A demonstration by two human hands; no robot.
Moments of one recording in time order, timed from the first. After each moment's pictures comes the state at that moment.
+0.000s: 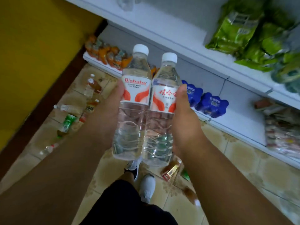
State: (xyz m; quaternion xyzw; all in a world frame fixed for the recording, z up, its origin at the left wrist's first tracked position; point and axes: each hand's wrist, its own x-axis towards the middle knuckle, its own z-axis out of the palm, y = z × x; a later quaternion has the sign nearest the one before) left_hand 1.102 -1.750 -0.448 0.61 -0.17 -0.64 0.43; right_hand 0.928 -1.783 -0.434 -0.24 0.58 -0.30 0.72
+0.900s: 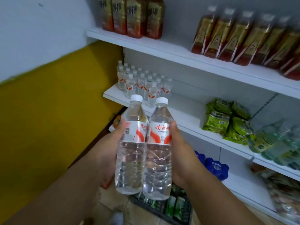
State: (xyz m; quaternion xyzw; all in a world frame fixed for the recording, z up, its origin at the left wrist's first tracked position) left_hand 1.235 -1.727 -0.207 0.50 -0.16 -0.69 0.50; right_hand 1.048 -1.749 -0.193 -0.32 0.47 -0.35 0.75
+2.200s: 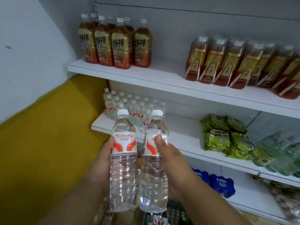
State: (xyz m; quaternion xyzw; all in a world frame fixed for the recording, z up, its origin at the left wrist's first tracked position) left_hand 1.337 -1.870 -0.220 0.34 -0.16 -0.80 0.48; right_hand 1.146 -1.865 -0.173 -0.35 0.50 -0.40 0.68
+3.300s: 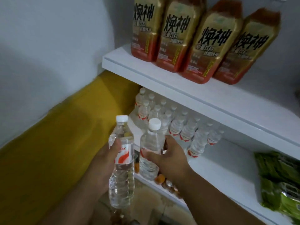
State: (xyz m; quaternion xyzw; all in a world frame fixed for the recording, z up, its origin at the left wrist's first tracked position) left_hand 1.558 -2.107 -0.292 0.63 -0.20 -0.55 0.50; right_hand 1.367 -2.162 -0.267 -0.59 0.57 -0.25 0.51
